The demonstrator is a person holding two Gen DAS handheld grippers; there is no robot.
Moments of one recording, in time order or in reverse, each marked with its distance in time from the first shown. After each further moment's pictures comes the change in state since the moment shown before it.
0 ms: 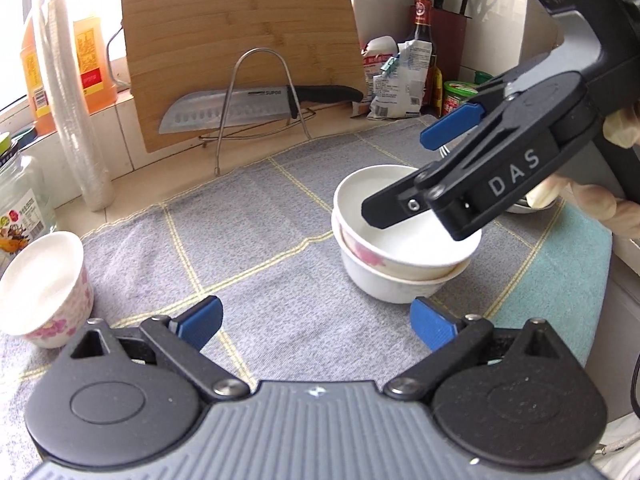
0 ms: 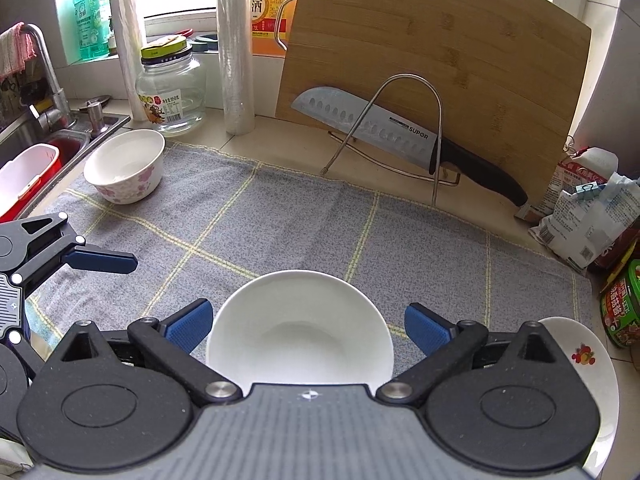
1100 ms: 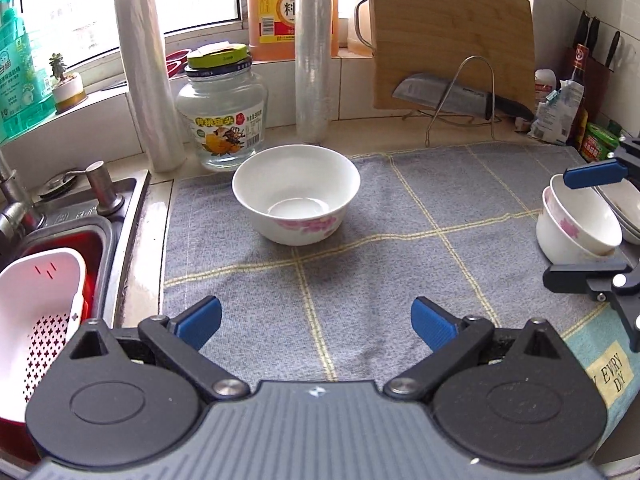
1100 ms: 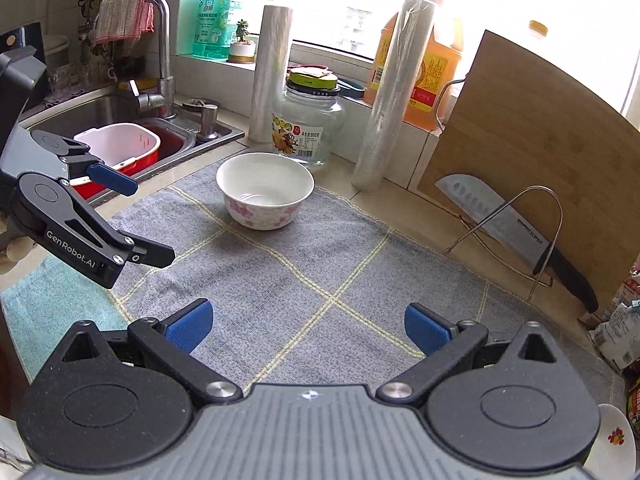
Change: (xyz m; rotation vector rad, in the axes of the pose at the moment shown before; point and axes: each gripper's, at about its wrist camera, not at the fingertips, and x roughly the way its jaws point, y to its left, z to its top) left arm -0.076 0.136 -0.052 -0.242 0.043 0.257; right arm 0.000 0.129 0.000 -0.239 -0.126 0.074
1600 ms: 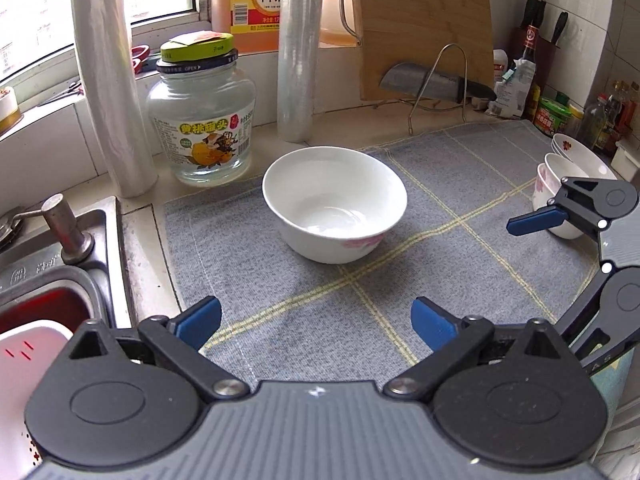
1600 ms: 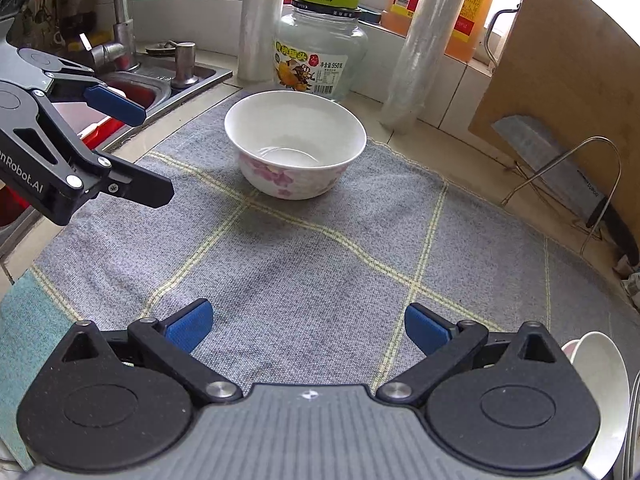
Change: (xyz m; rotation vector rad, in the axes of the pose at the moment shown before) left arm 0.040 0.081 0.030 0.158 0.032 -0.227; right arm 0.091 0.063 0.024 0.096 0.190 -0.079
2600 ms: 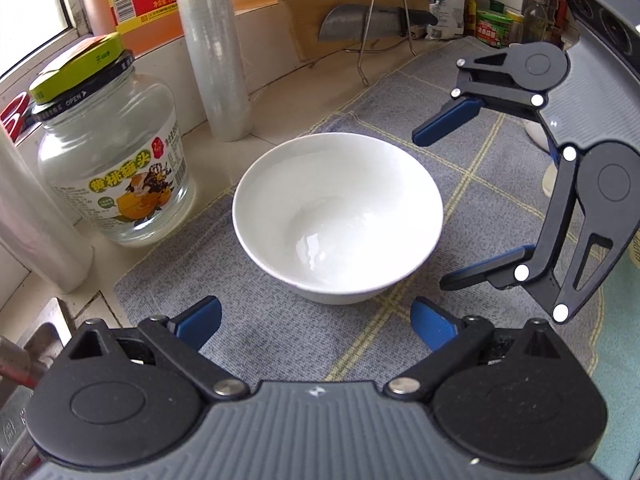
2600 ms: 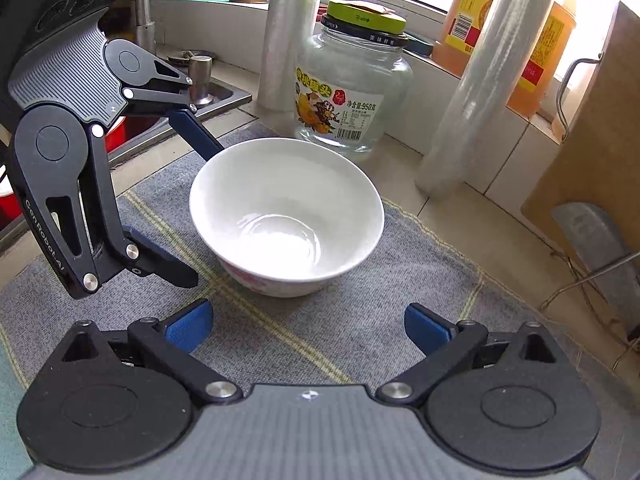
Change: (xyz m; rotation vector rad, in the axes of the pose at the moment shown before) left arm 0.064 0.017 0.042 0.360 0.115 -0.139; right arm 0.051 -0.025 0.061 -0.185 -0.078 0.117
